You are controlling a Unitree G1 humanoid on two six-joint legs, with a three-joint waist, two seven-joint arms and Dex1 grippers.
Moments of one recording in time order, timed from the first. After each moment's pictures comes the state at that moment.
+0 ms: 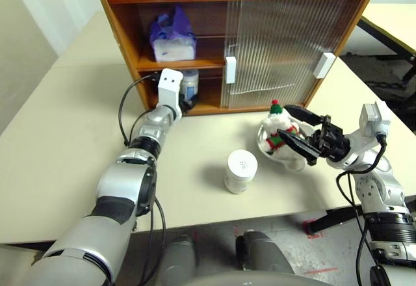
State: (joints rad) left arm -0.96 0.21 0.07 1.27 -0.03 -0.15 -0.30; right arm -0.19 -0.40 -0.18 0.10 0.63 -0.01 1.23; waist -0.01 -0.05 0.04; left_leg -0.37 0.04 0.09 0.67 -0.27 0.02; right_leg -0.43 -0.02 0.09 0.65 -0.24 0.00
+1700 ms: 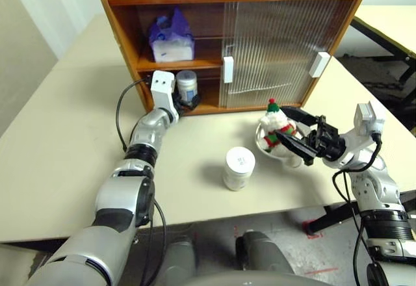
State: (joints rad) left arm -0.80 0.20 0.16 0.97 -0.10 -0.02 -0.44; right arm -0.22 -0.39 -0.17 0.14 0.63 0.00 1.26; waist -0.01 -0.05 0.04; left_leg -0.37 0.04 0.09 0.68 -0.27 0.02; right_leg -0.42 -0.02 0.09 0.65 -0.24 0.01
